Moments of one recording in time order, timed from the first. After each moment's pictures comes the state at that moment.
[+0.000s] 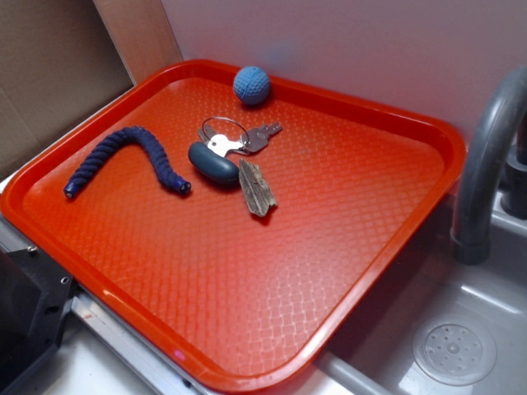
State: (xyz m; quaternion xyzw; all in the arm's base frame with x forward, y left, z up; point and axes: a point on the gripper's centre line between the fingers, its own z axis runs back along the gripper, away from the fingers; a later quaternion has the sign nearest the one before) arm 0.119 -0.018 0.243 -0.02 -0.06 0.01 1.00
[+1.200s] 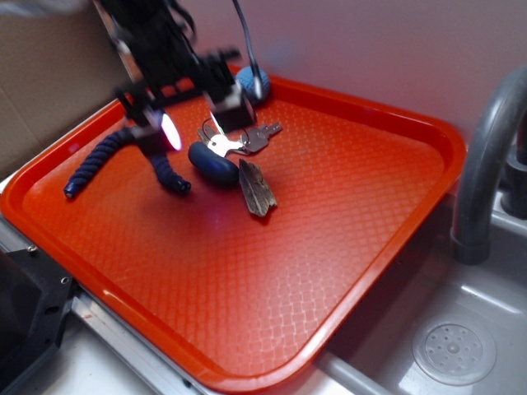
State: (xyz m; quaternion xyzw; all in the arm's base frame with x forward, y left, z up) arm 0.249 -0.024 0.045 -0.05 -0.04 0.41 0.91
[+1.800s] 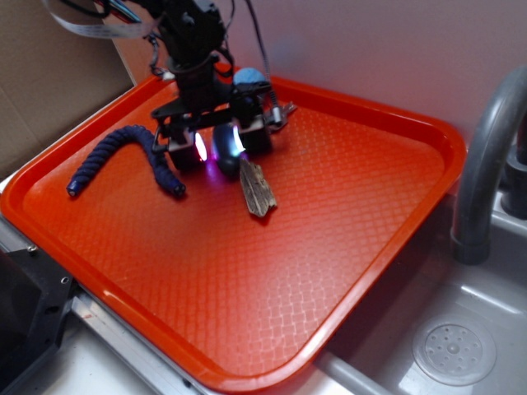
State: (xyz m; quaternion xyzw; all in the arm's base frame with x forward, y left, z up) arm 0.264 -0.018 0.014 0.02 -0.03 0.43 0.90
